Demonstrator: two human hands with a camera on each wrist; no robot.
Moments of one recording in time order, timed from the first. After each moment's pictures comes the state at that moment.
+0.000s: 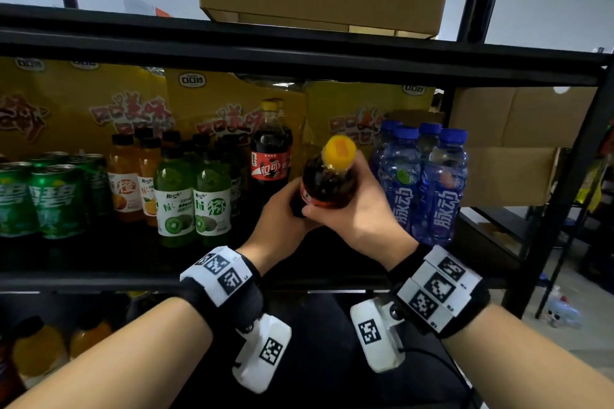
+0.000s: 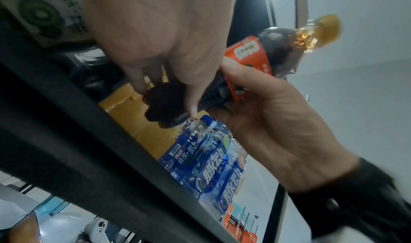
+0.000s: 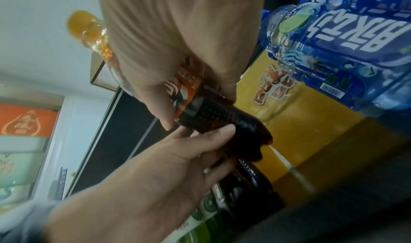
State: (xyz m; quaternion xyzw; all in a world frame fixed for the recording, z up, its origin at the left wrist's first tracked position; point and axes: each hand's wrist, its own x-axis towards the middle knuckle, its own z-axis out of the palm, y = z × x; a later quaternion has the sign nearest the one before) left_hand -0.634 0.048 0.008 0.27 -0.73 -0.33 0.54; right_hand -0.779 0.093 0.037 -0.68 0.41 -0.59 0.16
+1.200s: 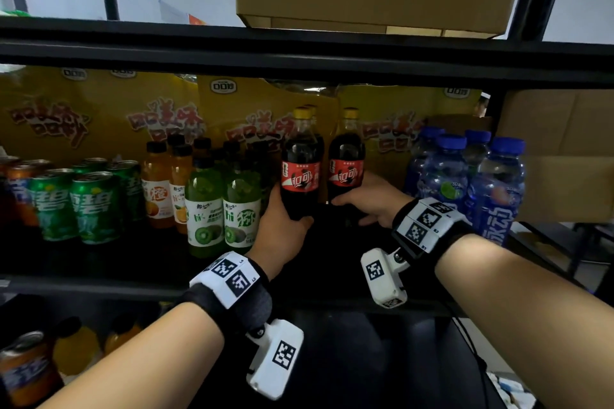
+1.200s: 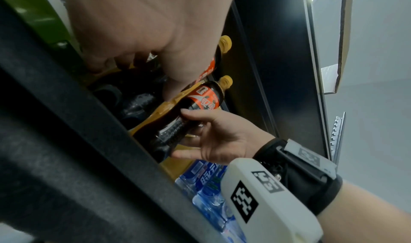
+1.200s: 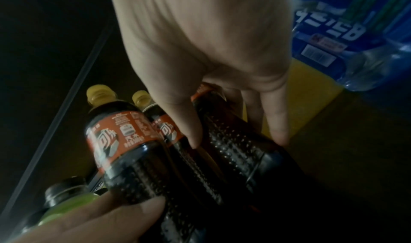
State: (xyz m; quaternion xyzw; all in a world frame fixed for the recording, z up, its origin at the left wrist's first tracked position) left_hand -0.602 0.000 -0.001 0.45 -0.63 -0.33 0.54; right_hand -0.786 -0.023 0.061 -0.59 0.63 -0.38 0.35
